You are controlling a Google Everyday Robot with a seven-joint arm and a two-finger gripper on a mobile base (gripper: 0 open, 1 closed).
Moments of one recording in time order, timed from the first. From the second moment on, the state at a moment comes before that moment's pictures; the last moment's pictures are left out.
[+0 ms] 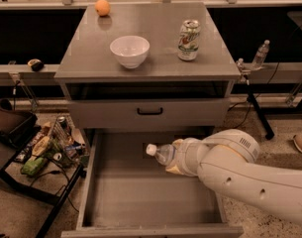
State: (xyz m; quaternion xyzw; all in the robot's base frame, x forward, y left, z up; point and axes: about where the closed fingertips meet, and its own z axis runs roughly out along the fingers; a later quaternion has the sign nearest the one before) arm 0.508 -0.081 0.660 -0.60 0.73 -0.07 0.33
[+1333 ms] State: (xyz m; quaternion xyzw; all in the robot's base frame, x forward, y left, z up) arm 0.566 -0.061 0.832 -0.44 0.77 -0.08 0.45
